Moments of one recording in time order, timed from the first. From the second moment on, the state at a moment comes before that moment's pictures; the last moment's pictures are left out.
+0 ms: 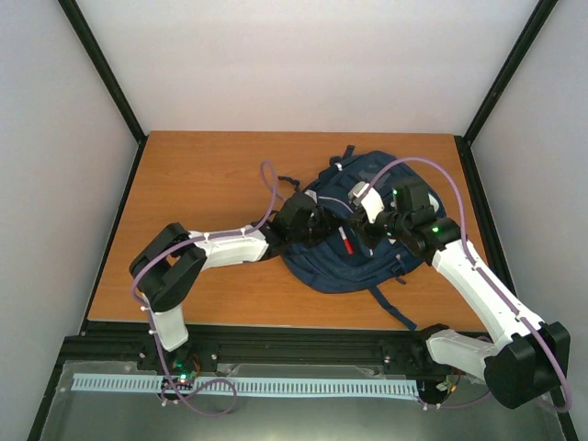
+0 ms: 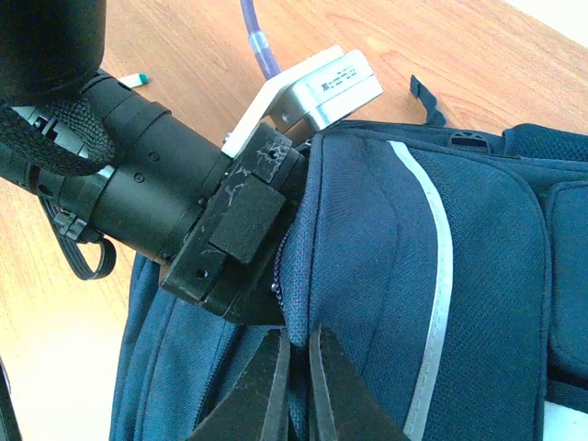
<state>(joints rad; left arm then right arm) -0.85 1.79 1.07 0.20 0.16 -1.29 0.38 1.11 0.94 -0.53 -0.48 -0.35</state>
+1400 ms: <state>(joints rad) -0.67 1.30 0.80 -0.76 -0.30 -1.67 0.37 1.12 0.94 -0.53 -0.49 -0.35</state>
